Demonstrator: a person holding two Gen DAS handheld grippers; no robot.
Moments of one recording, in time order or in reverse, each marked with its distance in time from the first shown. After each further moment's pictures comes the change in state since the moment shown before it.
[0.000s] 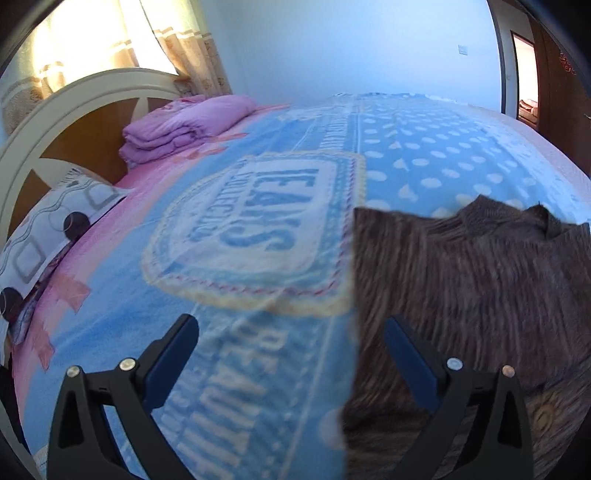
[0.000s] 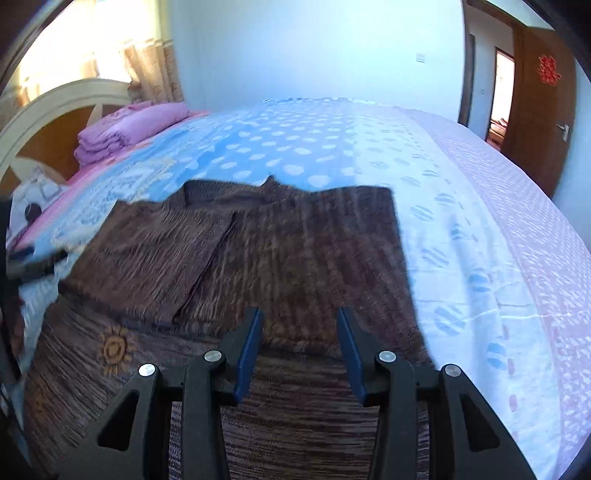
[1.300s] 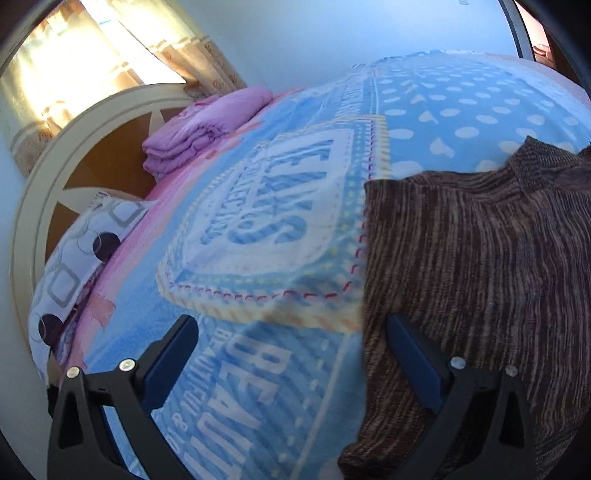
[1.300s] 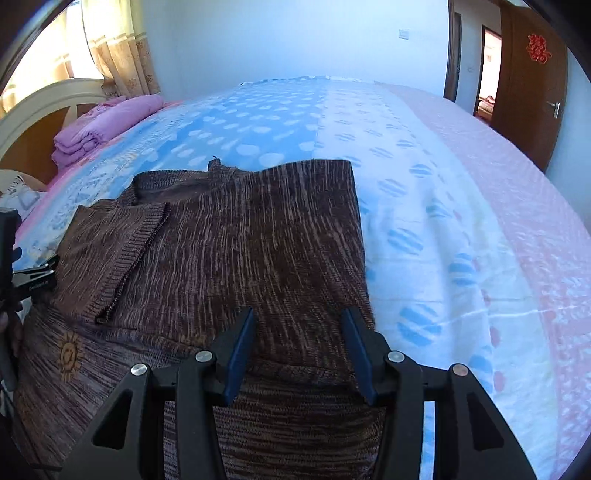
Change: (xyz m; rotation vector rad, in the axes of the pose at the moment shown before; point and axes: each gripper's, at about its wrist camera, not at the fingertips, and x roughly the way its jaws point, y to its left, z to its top) left arm 0.047 -0.026 -0.005 0.114 0.062 0.237; right arm 0.025 -0.054 0.005 0.070 0.084 -0.033
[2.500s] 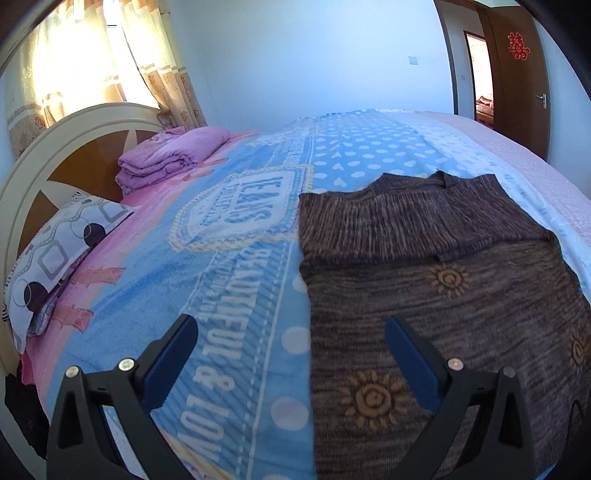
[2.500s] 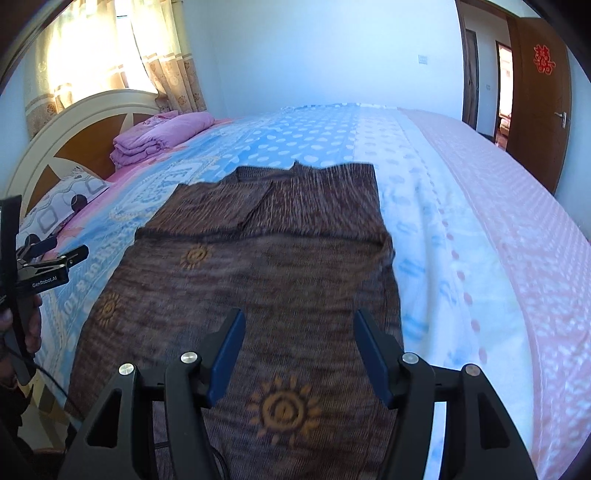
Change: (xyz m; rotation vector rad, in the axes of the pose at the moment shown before) left arm -0.173 0.068 -0.110 -0.026 -0.176 -0.333; right arm -0.163 0.031 -0.117 -0.036 -0.091 0.123
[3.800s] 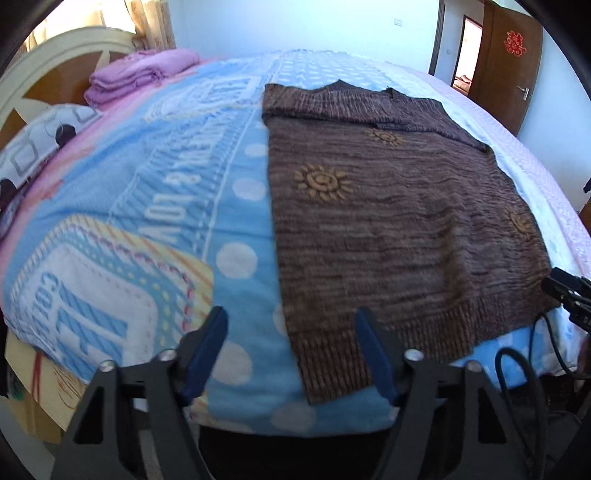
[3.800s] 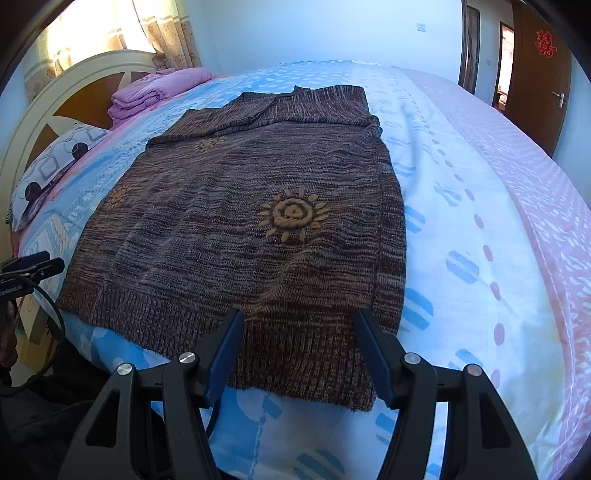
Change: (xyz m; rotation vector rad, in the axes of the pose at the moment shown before) left arm -0.056 0.010 -0.126 -0.071 0.274 -0.231; right arm -0.032 0.011 -0.111 -0.005 0.143 -0.035
